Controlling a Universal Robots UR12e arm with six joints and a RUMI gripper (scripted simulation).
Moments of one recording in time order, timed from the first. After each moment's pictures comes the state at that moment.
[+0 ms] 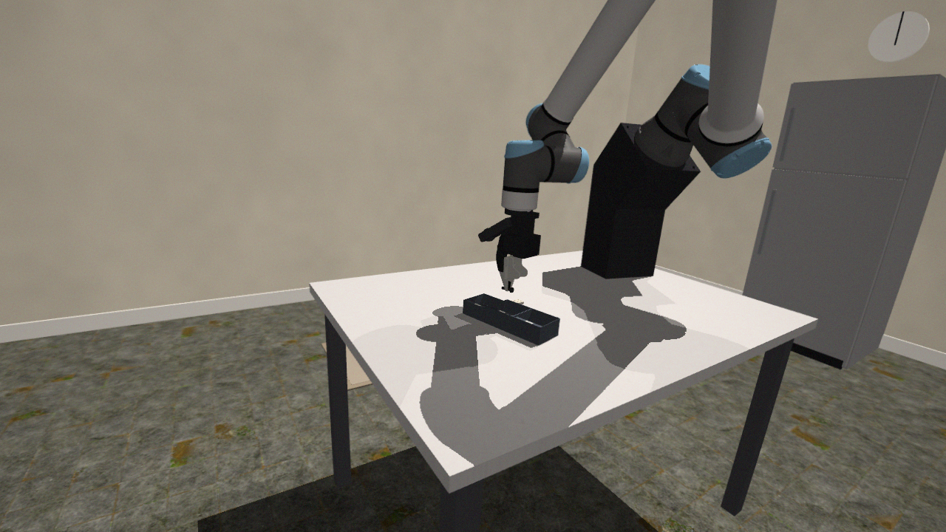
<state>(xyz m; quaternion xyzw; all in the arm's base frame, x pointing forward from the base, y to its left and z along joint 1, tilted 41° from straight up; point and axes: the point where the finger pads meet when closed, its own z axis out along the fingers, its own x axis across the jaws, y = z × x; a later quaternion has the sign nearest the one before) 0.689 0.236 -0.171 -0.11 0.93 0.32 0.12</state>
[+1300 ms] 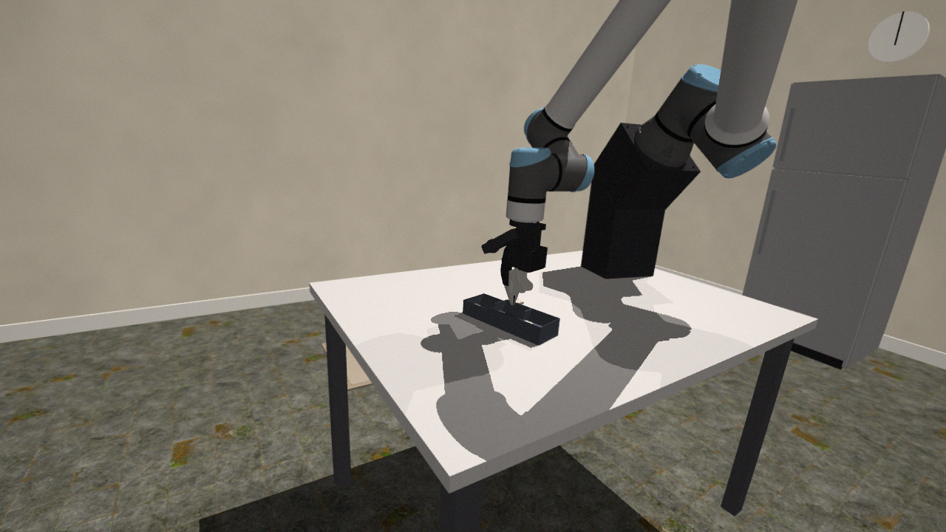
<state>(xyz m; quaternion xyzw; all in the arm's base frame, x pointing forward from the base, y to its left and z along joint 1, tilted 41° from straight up) 0.713 0.287 -0.146 -0.11 0.93 0.32 0.12</state>
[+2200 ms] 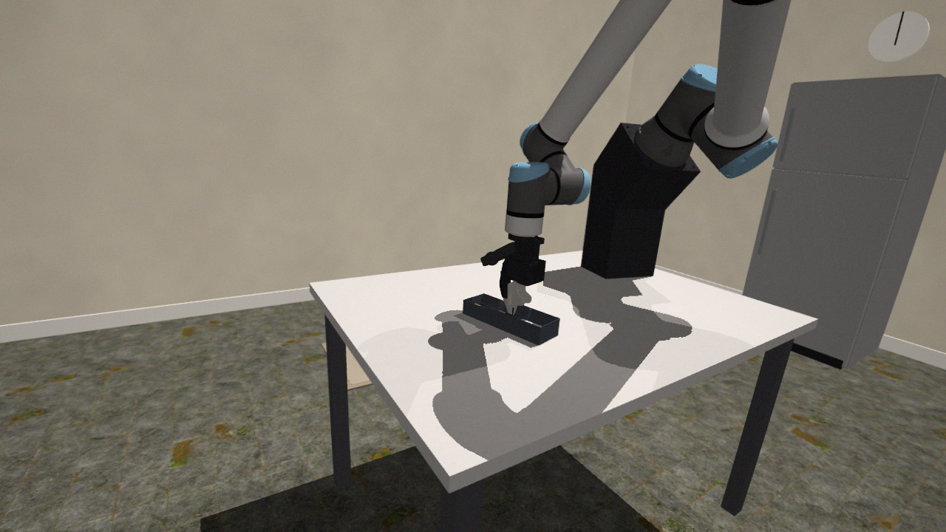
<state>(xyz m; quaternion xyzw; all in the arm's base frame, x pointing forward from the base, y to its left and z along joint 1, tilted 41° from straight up) 0.718 0.308 -0.173 -0.11 0.93 0.32 0.12</state>
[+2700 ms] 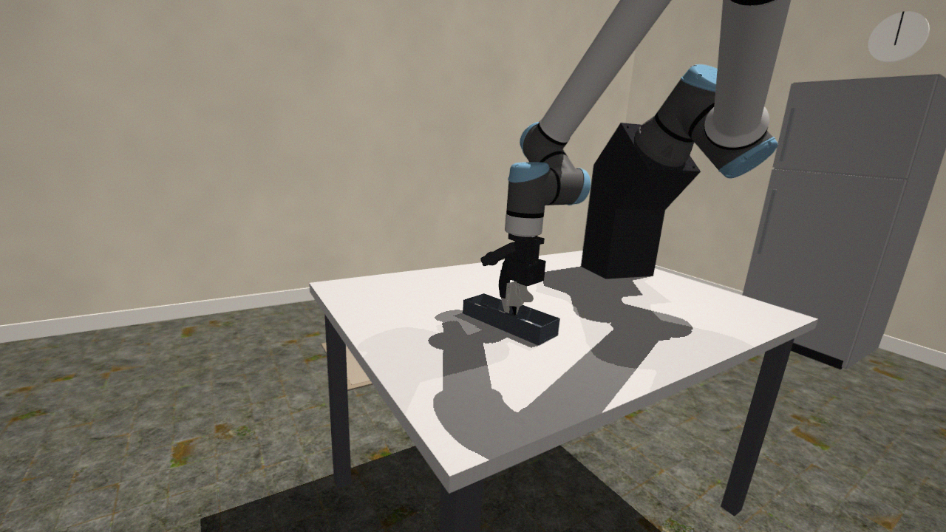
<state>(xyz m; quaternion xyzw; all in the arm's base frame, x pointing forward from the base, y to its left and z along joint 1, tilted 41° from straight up) 0.718 0.308 -0.173 -0.11 0.93 0.32 0.12</state>
